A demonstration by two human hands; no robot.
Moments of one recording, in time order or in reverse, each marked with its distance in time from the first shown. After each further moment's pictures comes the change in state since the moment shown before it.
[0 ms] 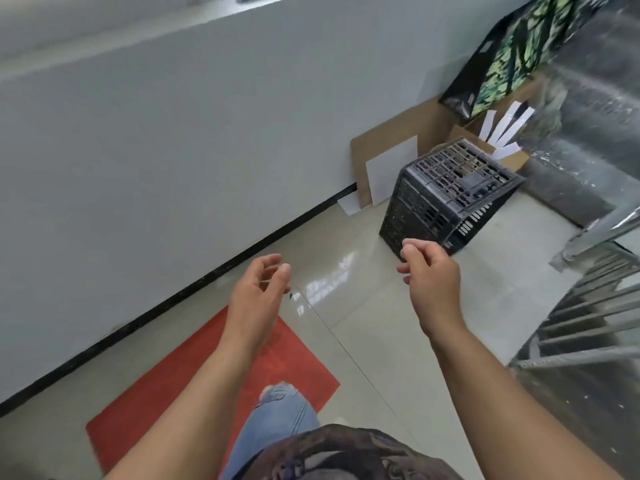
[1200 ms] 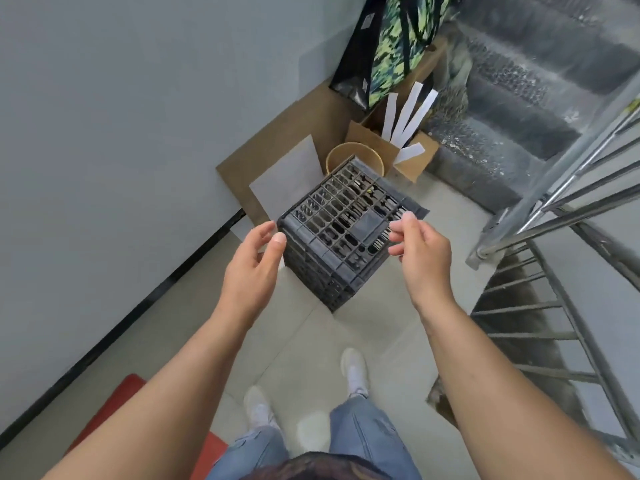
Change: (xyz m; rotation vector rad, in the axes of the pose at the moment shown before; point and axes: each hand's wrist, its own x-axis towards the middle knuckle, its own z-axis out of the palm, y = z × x) left_hand 0.309 0.139 0.376 0.128 -0.279 -0.014; right_hand 0.440 -0.017 -0.142 -0.107 0.225 0.144
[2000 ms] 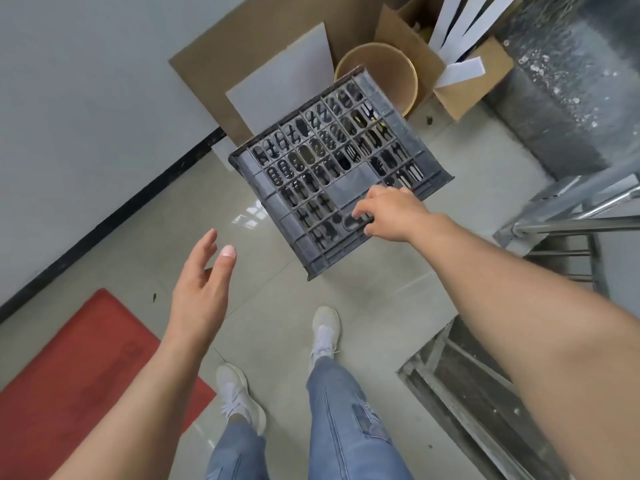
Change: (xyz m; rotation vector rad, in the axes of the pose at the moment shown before) left_hand 0.043 -0.082 0.133 0.060 0.248 -0.398; right_hand 0.249 0.146 0.037 -1.326 -1.053 -0.516
